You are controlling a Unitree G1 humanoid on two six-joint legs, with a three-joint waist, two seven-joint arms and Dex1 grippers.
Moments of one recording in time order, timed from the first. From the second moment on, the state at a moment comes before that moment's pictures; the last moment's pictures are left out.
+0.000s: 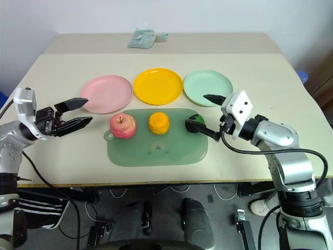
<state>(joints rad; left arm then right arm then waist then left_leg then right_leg) -0.41 0.75 0.32 0.26 -0.68 0.33 -1.38 -0.31 -0.68 -0.09 -0.37 0.42 0.37 0.81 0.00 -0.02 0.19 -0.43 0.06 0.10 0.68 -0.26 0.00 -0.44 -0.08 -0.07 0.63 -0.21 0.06</state>
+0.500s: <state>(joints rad) -0.52 0.65 0.16 0.36 -0.52 0.23 -1.37 -0.34 -0.66 -0.03 -0.54 0.55 0.61 0.76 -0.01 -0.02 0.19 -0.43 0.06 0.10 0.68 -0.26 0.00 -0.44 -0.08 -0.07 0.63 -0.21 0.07</state>
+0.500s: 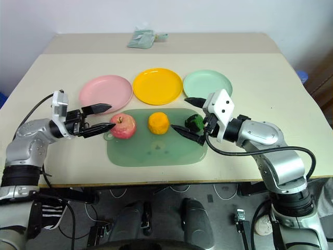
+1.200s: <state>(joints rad) -0.58 0.56 0.01 0.45 -0.37 0.14 -1.37 -0.31 -0.66 -0.05 -0.63 0.72 0.73 0.69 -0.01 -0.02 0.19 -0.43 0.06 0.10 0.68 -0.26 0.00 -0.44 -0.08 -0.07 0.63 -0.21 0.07</state>
